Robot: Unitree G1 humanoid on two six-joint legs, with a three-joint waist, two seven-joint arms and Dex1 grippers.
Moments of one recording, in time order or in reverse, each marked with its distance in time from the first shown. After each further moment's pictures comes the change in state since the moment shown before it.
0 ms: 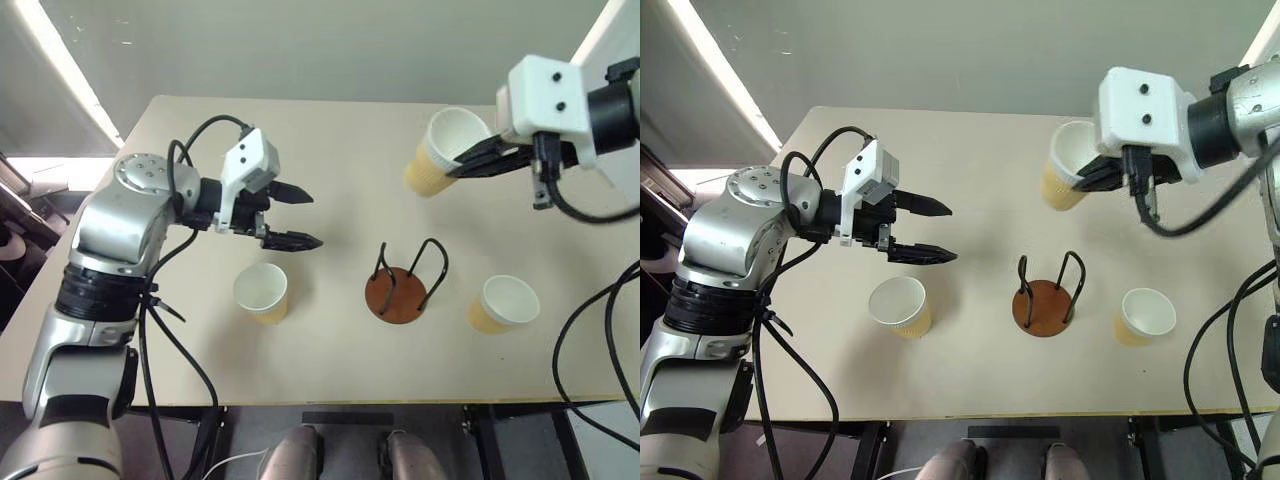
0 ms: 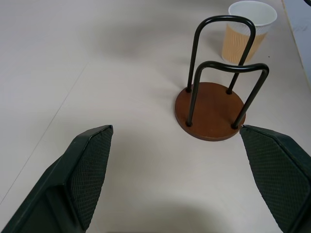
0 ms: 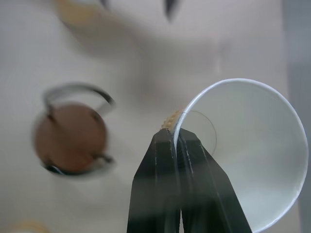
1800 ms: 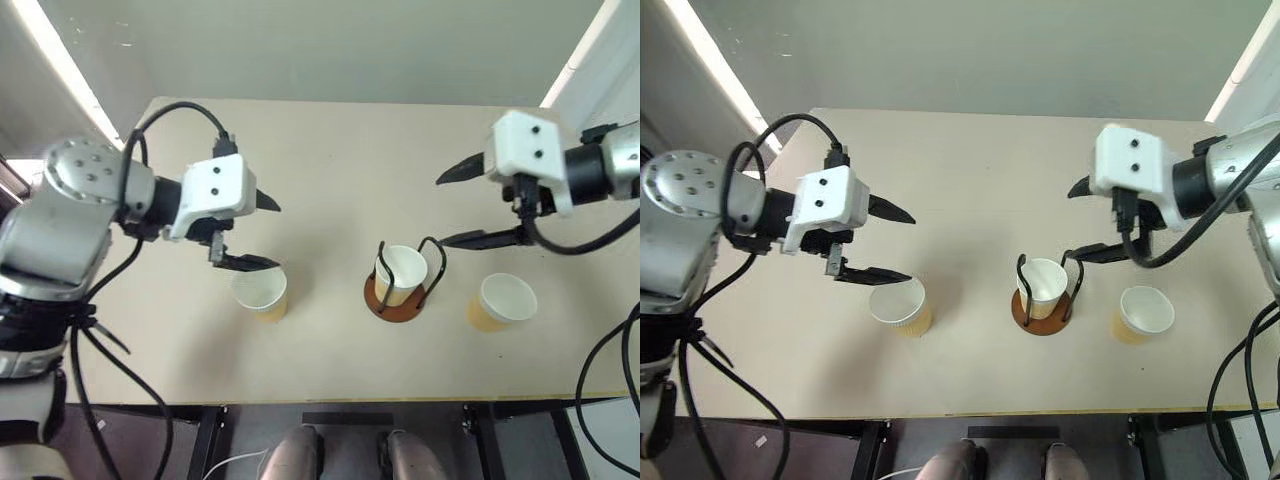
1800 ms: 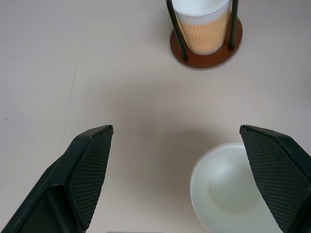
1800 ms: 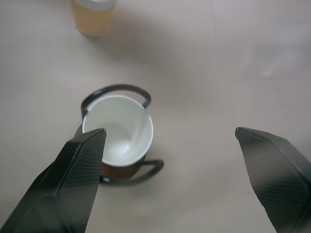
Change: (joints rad) left arm 0.086 0.322 -0.001 -0.255 0.084 -0.133 -0.087; right arm 0.186 -0.093 -0.022 -0.013 0.188 0.106 -0.143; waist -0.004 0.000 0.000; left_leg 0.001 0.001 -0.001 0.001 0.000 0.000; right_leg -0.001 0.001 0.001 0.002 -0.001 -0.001
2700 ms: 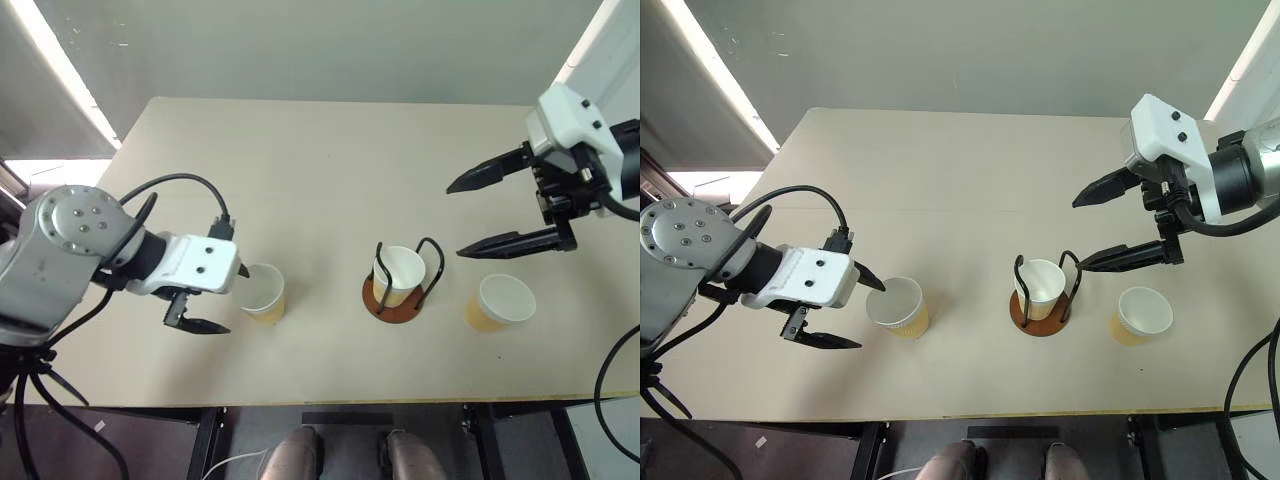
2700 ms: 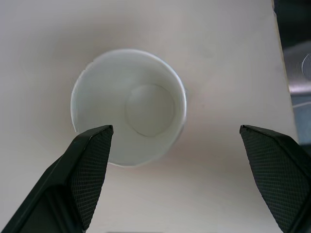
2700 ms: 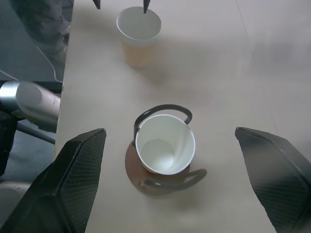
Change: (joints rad) left arm 0.243 0.177 -0.030 -0.075 0.089 -0.215 -0.152; right arm -0.045 -0.061 -0.033 0.012 0.179 0.084 0.083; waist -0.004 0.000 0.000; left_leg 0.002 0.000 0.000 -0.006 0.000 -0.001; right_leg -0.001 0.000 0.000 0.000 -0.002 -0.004
